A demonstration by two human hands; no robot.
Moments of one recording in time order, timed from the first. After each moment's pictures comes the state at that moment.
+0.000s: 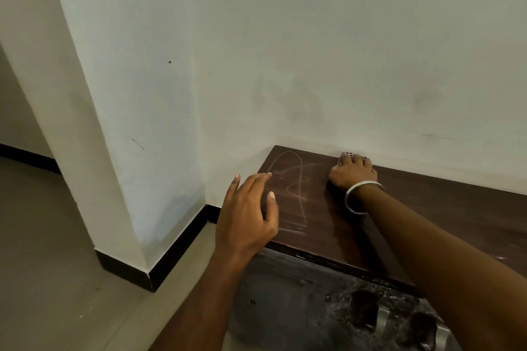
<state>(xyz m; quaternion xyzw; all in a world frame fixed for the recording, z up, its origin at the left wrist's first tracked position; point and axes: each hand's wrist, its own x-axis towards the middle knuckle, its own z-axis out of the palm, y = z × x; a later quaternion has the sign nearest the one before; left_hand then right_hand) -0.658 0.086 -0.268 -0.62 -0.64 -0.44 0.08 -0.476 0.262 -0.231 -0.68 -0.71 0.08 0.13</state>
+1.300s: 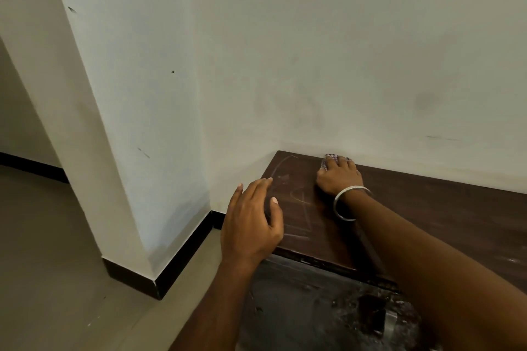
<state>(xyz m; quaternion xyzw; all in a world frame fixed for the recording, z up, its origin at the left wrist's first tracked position) -0.656 0.083 -0.270 -0.60 -0.66 -0.44 0.07 -0.508 0.254 -0.234 -0.64 -0.75 0.10 0.15</state>
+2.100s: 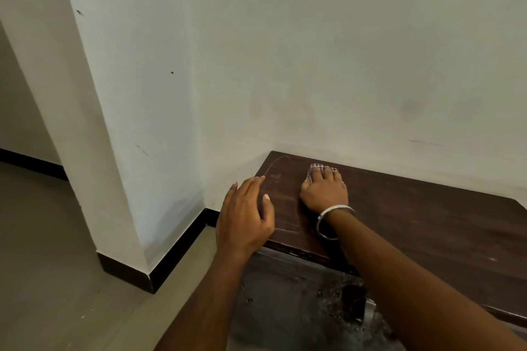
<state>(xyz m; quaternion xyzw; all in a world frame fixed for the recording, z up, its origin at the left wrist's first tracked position) -0.656 0.082 -0.267 -0.60 -0.67 -0.43 0.07 -0.512 0.198 -0.237 -0.64 -0.74 0.08 0.16</state>
